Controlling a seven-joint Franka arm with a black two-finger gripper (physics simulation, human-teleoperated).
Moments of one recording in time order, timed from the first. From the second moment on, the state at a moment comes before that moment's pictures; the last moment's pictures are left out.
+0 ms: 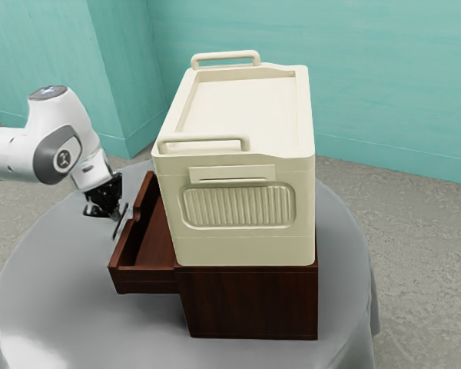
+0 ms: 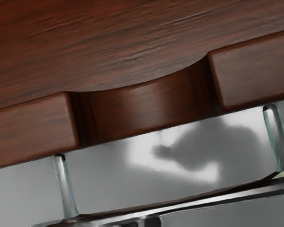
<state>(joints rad) 0.11 -0.11 0.04 -2.32 -0.04 2.38 1.56</state>
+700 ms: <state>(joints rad) 0.07 -0.07 -0.02 -2.31 -0.18 2.41 1.64</state>
